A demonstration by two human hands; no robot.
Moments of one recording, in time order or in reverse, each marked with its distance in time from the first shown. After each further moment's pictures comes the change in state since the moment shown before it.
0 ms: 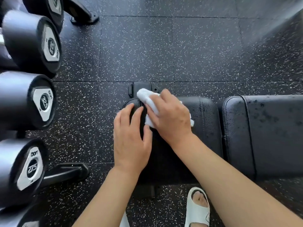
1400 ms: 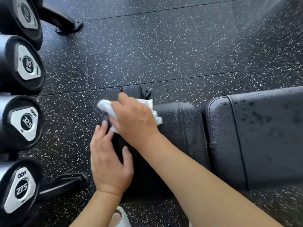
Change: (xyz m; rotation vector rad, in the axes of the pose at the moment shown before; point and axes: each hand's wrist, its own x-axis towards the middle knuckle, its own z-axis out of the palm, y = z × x) left_hand -0.007 -0.014 0.034 0.102 0.159 0.075; right_hand 0.033 -0.002 0.013 0.175 -0.148 -0.082
